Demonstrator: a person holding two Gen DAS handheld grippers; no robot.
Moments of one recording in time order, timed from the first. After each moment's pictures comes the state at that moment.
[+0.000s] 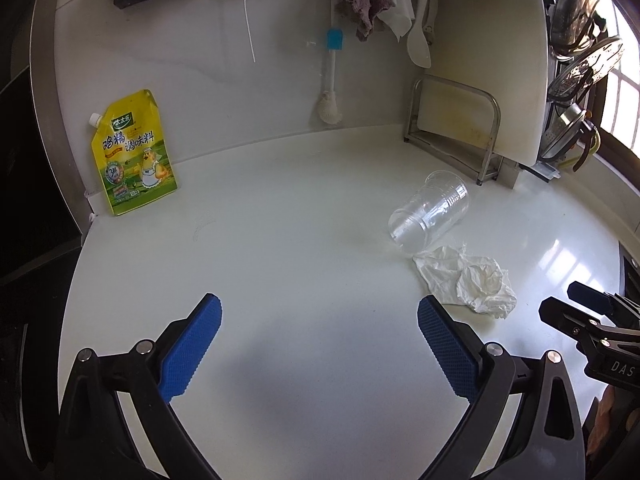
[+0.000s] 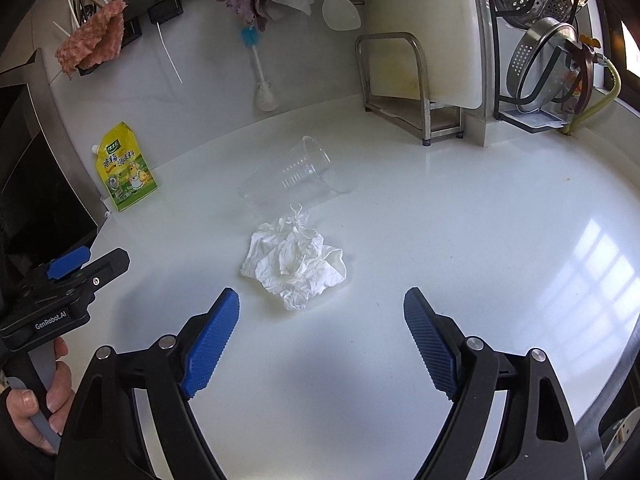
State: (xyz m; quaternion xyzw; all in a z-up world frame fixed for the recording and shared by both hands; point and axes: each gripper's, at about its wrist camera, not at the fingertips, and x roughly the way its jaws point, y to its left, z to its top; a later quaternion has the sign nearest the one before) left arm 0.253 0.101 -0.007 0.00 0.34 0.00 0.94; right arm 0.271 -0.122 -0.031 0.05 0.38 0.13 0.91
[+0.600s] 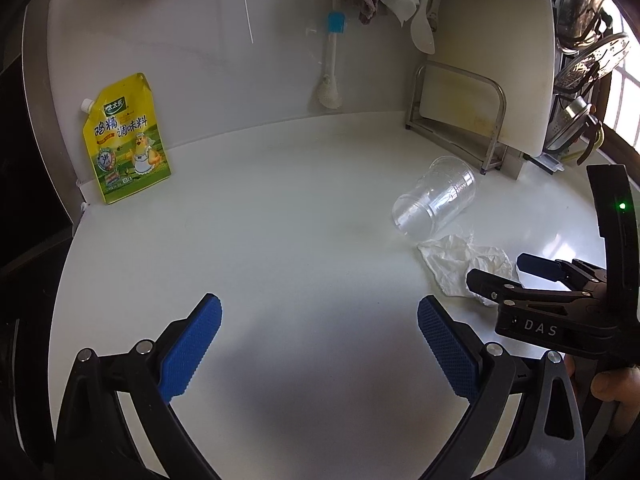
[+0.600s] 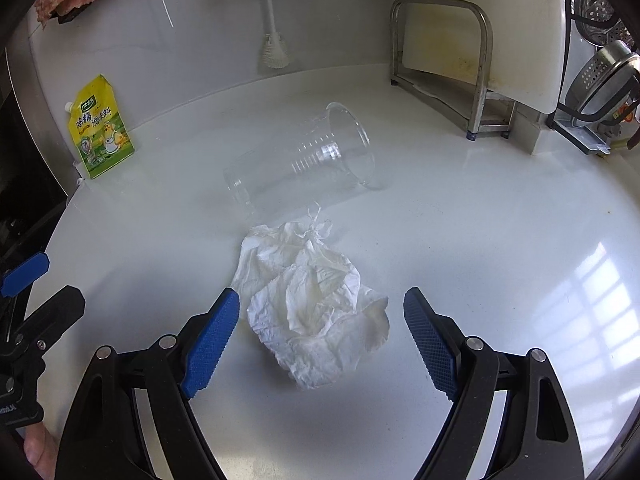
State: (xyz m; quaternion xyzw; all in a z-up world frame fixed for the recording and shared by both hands) left arm 0.263 0.105 -0.018 -0.01 0.36 0.00 0.93; right arm 0.343 -0.076 -0.062 -0.02 0.43 0.12 0.89
